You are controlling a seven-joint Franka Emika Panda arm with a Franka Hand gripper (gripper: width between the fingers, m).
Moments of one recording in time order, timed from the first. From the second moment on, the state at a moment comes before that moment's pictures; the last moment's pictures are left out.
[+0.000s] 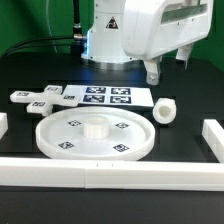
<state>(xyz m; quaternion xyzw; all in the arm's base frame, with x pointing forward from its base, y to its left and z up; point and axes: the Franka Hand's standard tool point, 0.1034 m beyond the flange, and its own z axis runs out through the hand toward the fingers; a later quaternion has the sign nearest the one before) 0.562 0.056 0.117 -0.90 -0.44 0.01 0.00</state>
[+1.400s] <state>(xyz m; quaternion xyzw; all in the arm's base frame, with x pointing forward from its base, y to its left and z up) 0.538 -0.045 0.032 -0.86 -0.50 0.01 0.01</state>
